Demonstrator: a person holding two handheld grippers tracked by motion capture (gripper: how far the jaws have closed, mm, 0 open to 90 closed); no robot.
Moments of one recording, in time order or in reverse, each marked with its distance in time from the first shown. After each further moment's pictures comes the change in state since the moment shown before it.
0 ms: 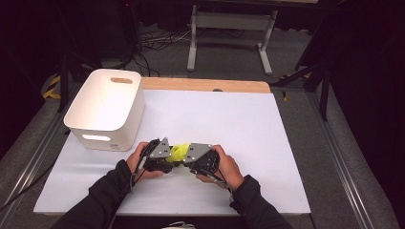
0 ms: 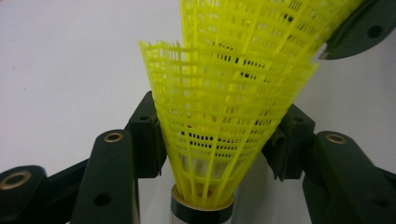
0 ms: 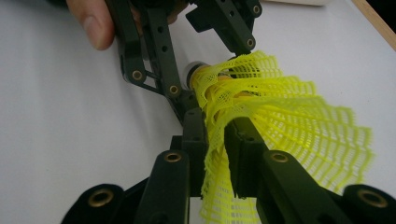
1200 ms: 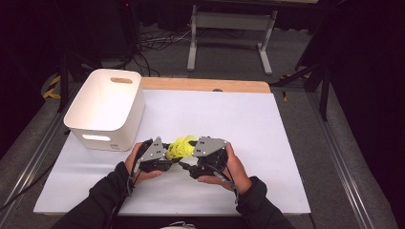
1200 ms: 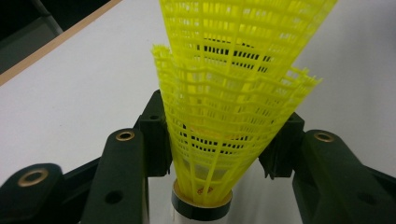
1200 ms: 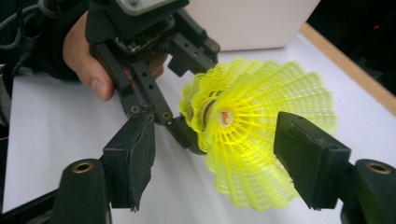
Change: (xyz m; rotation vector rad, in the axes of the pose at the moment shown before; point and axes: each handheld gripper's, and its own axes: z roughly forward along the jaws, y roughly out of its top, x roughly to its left) left arm -0.005 0.000 -0.017 -0.179 0.054 -0.002; right arm -0.001 0.012 -0.041 -0.158 -0.066 0.112
